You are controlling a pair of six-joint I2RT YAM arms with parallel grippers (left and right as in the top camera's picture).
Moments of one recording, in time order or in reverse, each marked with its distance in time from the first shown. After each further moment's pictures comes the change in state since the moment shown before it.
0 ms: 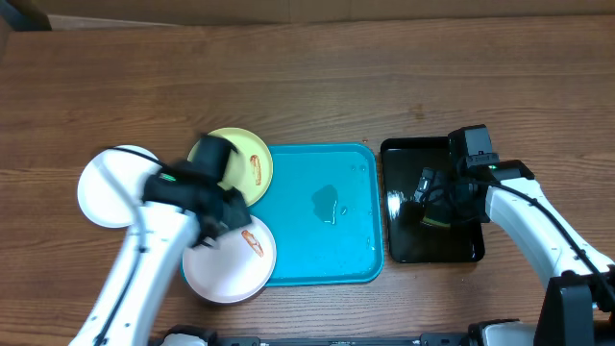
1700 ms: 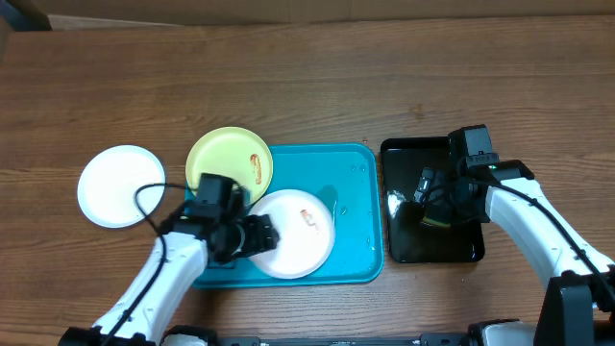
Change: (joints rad) left arm -0.043 -0.007 -0.510 0.655 0.359 0.166; right arm 0.000 0.000 0.000 0.000 0.000 0.000
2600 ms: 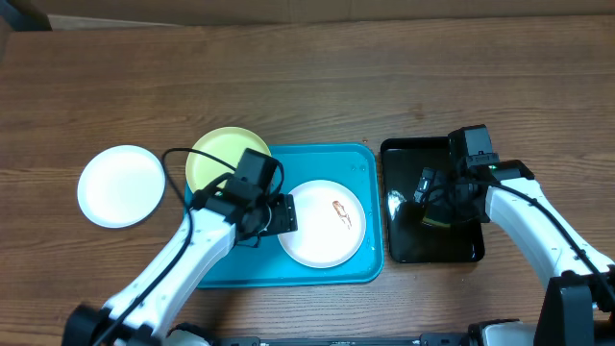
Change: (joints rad) left arm -0.201 0.099 0.238 -0.124 -0.208 -0.141; right arm 0.000 0.000 0.000 0.000 0.000 0.000
